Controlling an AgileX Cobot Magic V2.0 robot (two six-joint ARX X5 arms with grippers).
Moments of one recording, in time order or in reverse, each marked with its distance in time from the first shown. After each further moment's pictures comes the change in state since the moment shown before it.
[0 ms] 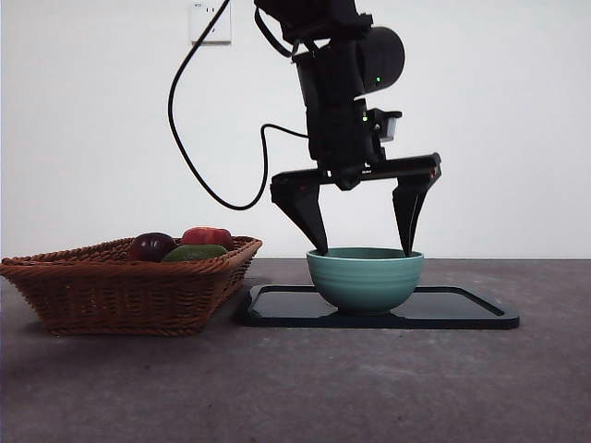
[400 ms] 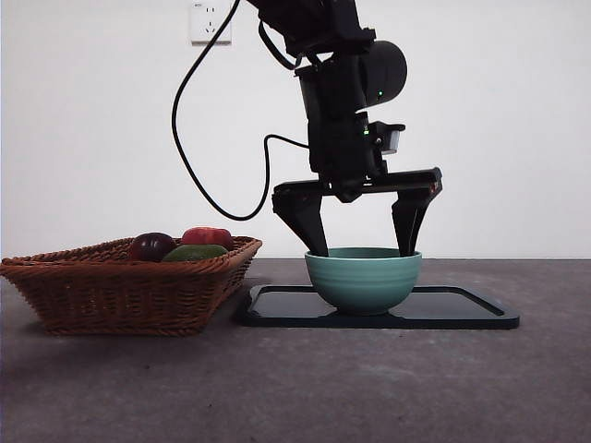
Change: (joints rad) left arm 0.000 0.024 0.000 0.002 0.000 0.026; right arm 0.000 0.000 0.000 0.000 0.000 0.000
